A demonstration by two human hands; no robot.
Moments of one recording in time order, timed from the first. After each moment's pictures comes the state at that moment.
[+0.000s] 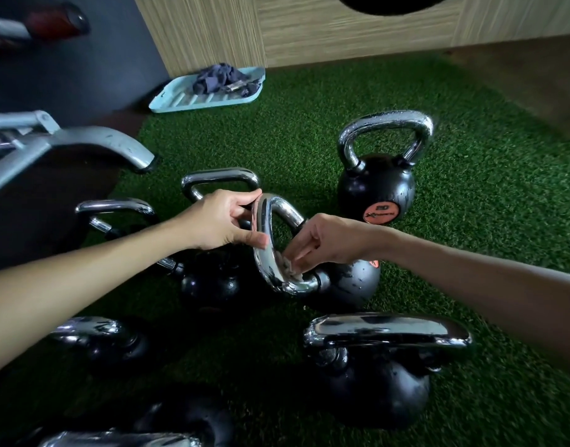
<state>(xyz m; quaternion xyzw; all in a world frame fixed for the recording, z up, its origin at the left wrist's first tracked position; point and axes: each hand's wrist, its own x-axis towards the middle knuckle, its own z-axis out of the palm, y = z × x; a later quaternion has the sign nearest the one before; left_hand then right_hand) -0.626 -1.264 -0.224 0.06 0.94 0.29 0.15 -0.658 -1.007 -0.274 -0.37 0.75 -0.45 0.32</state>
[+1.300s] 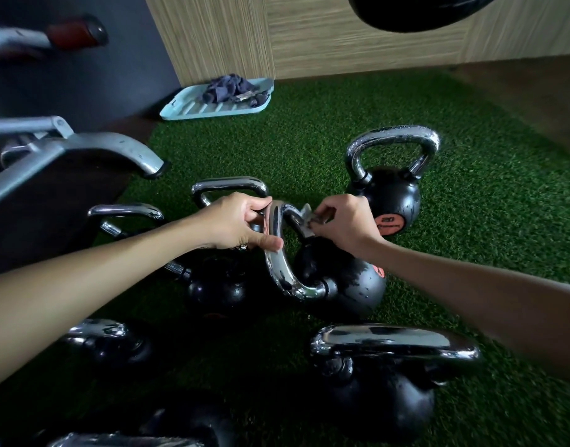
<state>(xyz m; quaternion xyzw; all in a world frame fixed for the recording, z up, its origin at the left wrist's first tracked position) -0.631 -1.255 -0.217 0.02 0.95 0.28 0.16 -0.694 -1.017 -0.300 -0.20 0.88 -0.43 -0.10</state>
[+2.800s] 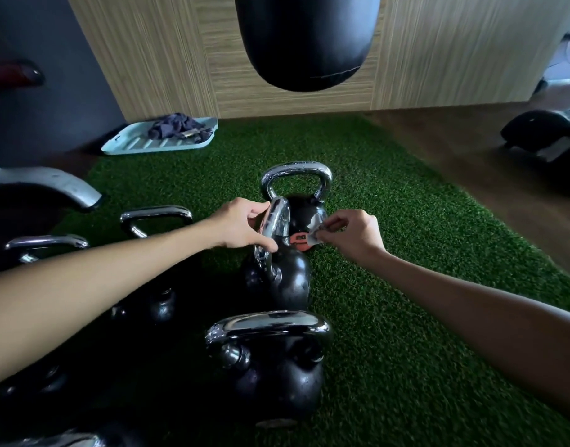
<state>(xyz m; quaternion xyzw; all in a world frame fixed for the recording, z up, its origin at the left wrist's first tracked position) -0.640 -1.085 -0.186 0.06 0.97 0.21 0.11 -0.657 -0.832 -0.268 -0.08 0.88 -0.46 -0.10</state>
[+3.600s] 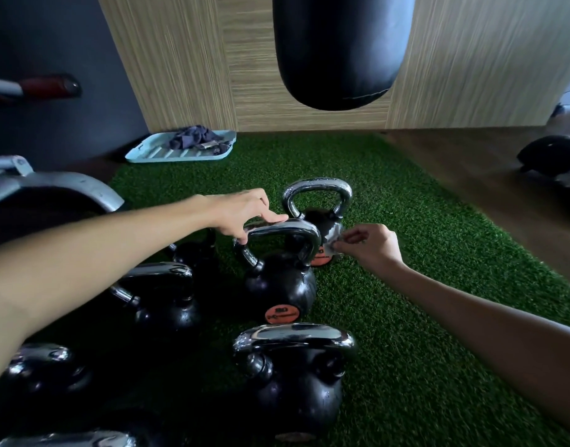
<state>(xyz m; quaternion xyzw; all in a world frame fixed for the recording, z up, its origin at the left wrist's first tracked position) -0.678 -1.142 -0.150 0.24 0.96 -0.08 0.13 -0.657 -0.845 -0.258 -0.06 0.87 -0.48 -0.09</state>
